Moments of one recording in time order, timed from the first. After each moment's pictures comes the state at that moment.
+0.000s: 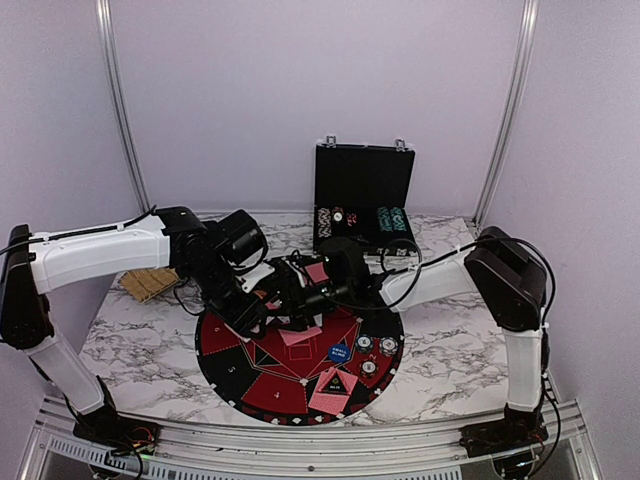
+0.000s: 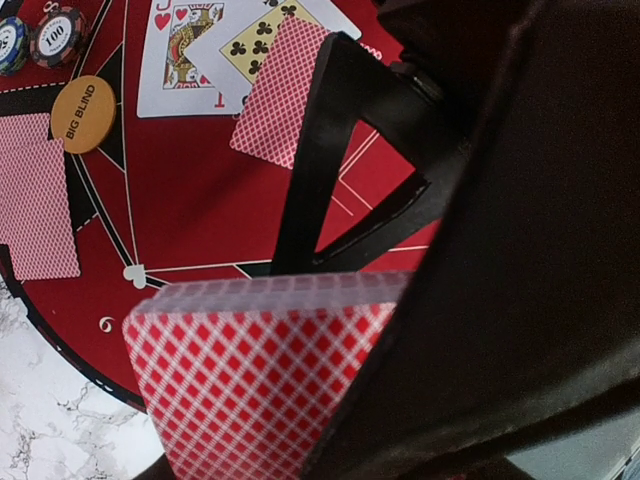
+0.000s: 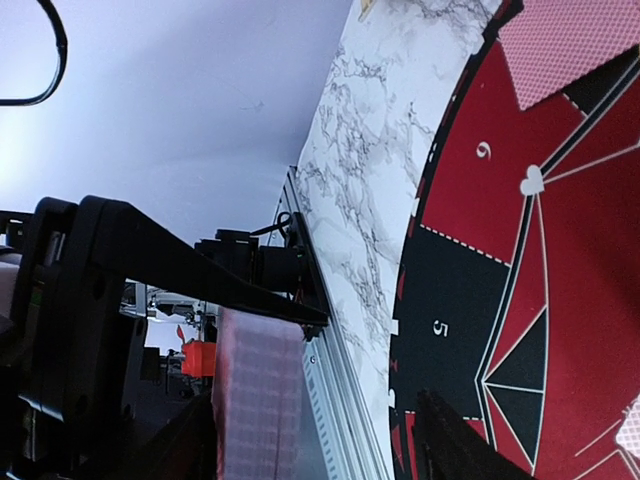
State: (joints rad) left arm -0.88 1.62 1.34 -1.02 0.12 -0.18; right arm 0.90 2.08 1.25 0.46 -0.86 1.03
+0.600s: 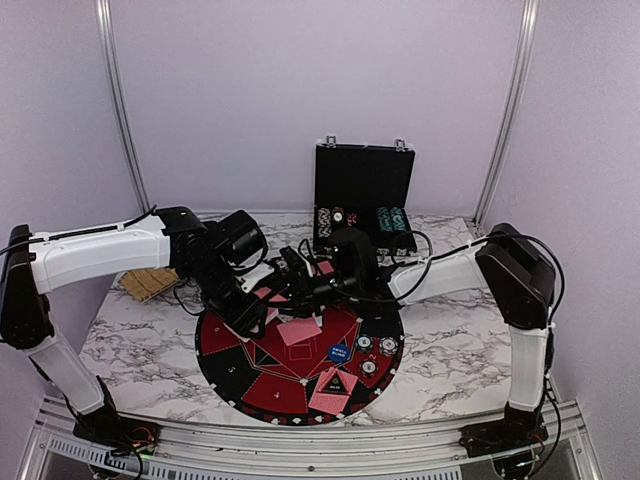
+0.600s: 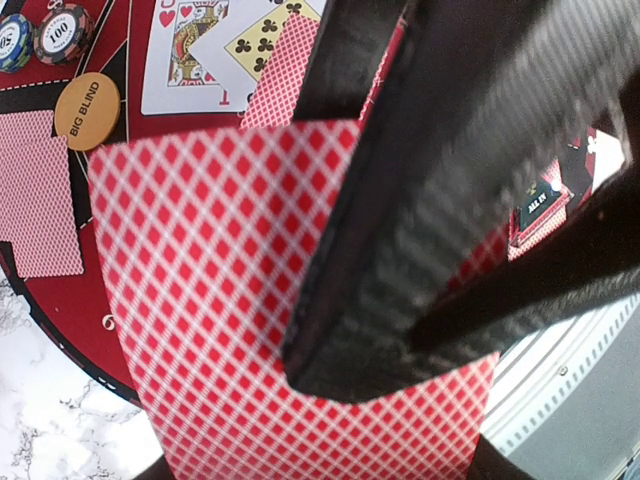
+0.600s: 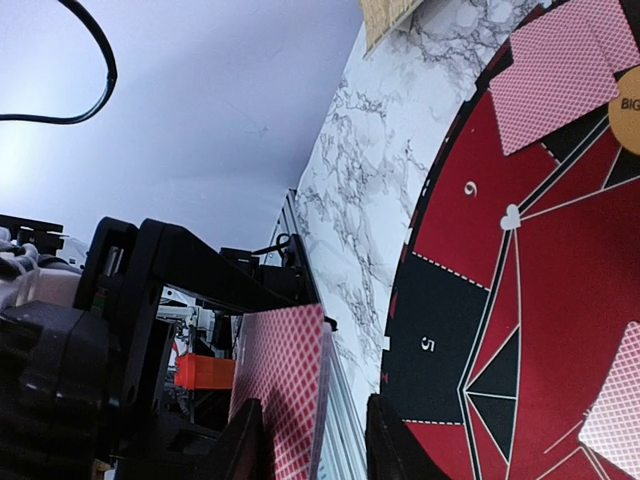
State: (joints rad) left arm -0.88 1.62 1.34 -1.03 0.11 -0.18; right arm 0.85 2.04 1.24 0.44 -0.84 0.98
